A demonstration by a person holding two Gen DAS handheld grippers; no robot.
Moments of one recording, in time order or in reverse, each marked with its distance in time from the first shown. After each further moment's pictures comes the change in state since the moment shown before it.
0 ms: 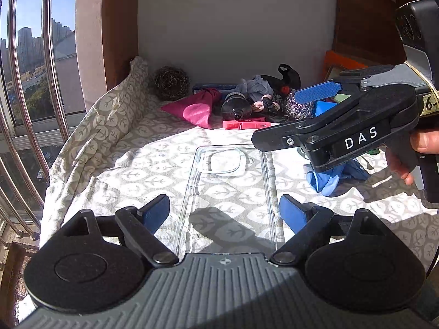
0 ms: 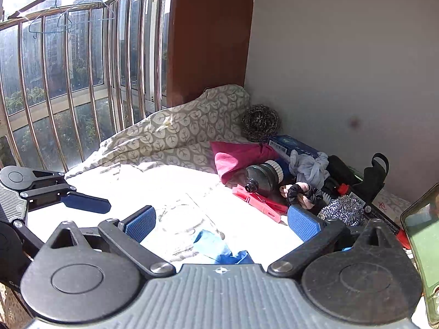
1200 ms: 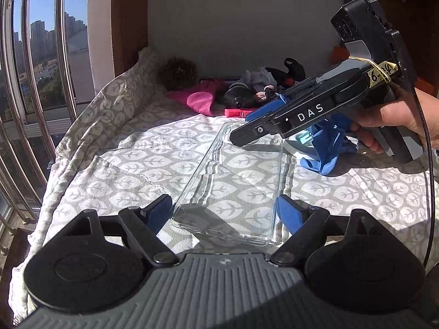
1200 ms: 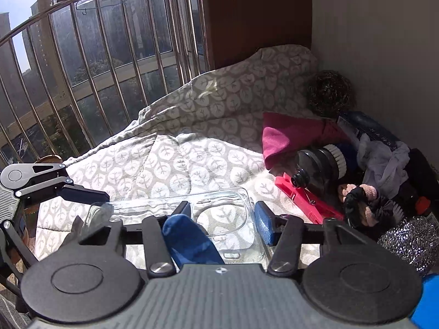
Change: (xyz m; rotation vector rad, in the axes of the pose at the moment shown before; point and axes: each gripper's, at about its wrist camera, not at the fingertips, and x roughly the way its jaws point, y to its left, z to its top) left arm -0.014 -0.014 -0.010 -0.030 0.016 0.040; right arm 0.045 -0.046 0.005 -0.035 0.144 0.358
